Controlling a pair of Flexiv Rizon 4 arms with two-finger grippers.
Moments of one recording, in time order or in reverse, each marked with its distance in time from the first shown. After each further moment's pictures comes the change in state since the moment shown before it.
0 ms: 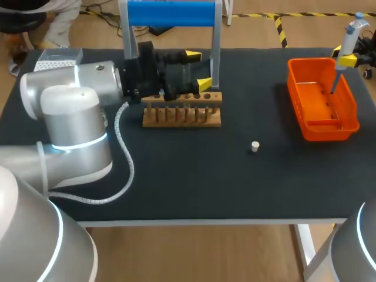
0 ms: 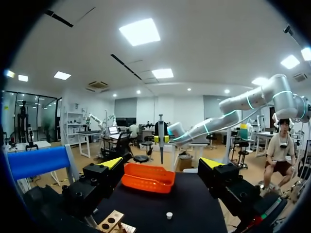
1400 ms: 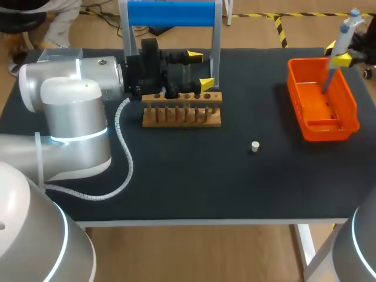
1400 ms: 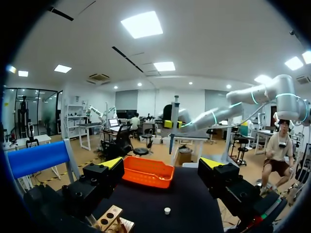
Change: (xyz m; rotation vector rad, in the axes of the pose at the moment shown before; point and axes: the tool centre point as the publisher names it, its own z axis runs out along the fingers) left arm 0.002 0.000 0.003 -0.070 -0.004 -0.017; right arm 0.054 0.042 0.075 0.056 0.092 -0.092
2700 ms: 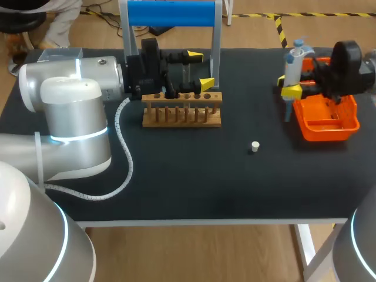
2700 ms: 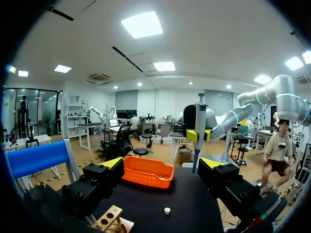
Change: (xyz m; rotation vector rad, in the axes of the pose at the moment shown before) left arm 0.000 0.000 0.000 0.000 0.000 0.000; right arm 0.029 -0.012 0.132 0.027 -0.186 0.084
